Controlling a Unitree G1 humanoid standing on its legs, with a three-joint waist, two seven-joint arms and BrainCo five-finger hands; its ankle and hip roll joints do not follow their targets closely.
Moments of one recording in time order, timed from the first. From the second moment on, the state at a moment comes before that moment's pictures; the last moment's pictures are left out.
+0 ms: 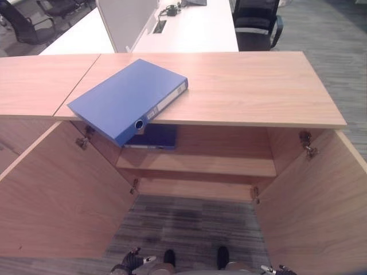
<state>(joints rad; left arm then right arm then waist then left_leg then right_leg) 0.01 0.25 -0.25 1.25 -0.01 -0.15 0.06 0.07 -0.31 0.15 1.29 0.30 -0.08 -0.01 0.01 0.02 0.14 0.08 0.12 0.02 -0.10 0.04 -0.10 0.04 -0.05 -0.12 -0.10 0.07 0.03</state>
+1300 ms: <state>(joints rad) 0.16 0.47 0.08 0.18 0.38 -0.17 0.39 0.14 -0.26 0.12 1.23 0.28 -0.06 -0.02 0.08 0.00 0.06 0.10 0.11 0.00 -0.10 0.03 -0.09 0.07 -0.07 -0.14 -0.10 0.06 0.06</state>
